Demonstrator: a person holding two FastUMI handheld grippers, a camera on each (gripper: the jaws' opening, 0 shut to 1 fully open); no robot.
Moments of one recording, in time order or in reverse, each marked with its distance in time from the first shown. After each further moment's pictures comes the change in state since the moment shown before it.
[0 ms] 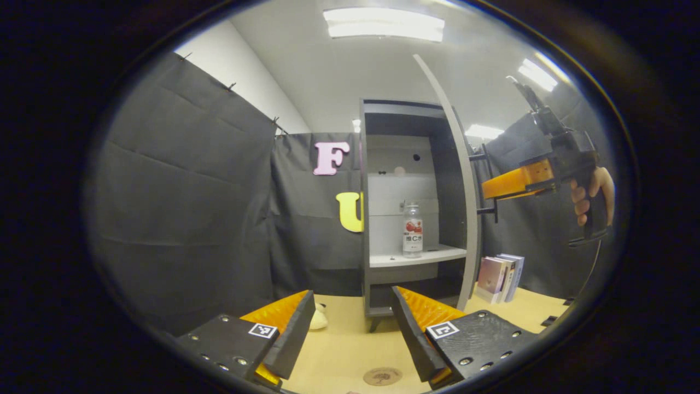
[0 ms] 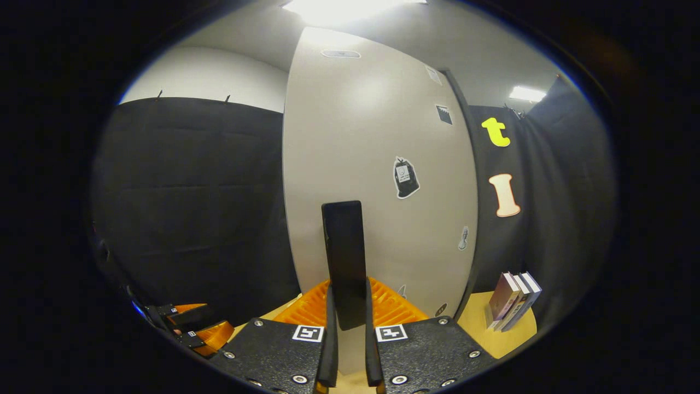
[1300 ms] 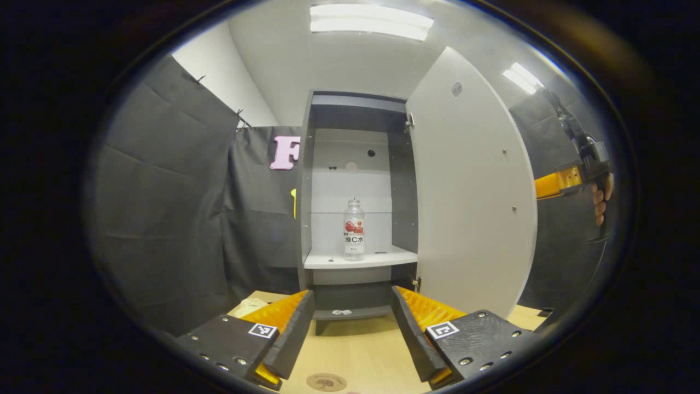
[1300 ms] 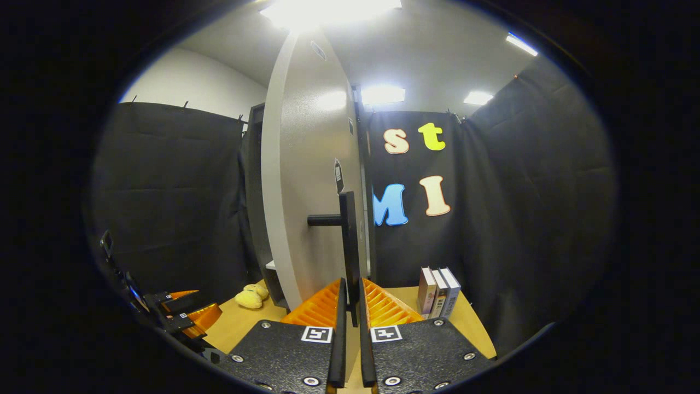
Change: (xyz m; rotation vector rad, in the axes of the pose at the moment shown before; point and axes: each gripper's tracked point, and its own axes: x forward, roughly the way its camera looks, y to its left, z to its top) left arm 0.034 -0.126 -0.007 -0.024 0.016 -0.162; right arm -0.099 -0.152 -0.006 0.004 -0.011 -0.287
